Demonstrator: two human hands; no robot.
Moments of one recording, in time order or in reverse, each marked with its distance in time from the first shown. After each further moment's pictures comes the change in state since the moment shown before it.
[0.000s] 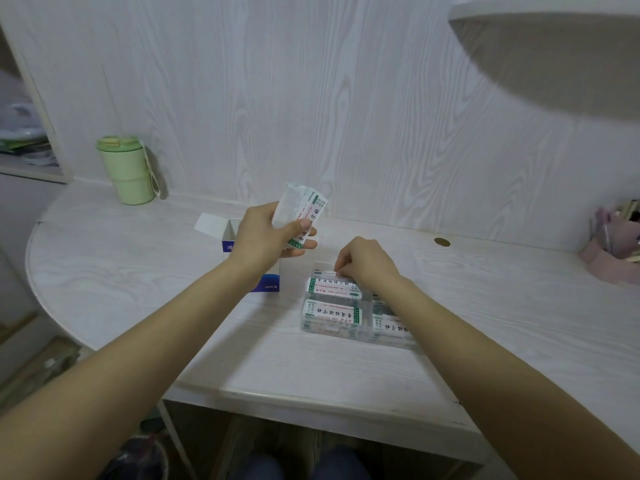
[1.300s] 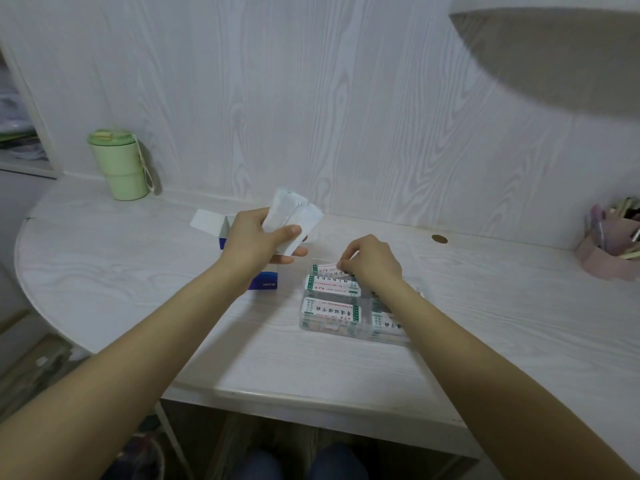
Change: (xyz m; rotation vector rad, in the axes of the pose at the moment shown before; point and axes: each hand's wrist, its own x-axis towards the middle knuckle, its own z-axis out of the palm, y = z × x) left_hand -0.003 -0.007 -0.010 0.021 0.000 -0.069; right_hand -0.013 0.000 0.000 0.170 0.097 0.191
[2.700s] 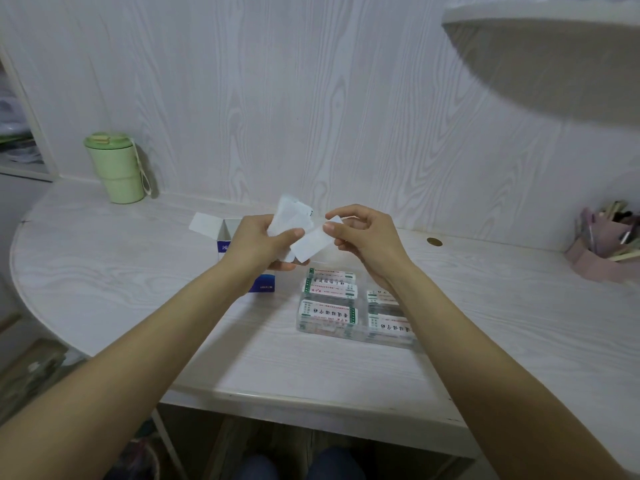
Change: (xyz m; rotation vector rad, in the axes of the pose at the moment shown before) left_hand 0.000 0.004 0.005 0.045 -0.039 -0.042; right_hand -0.023 -0.025 -0.034 0.939 -0.082 -0.255
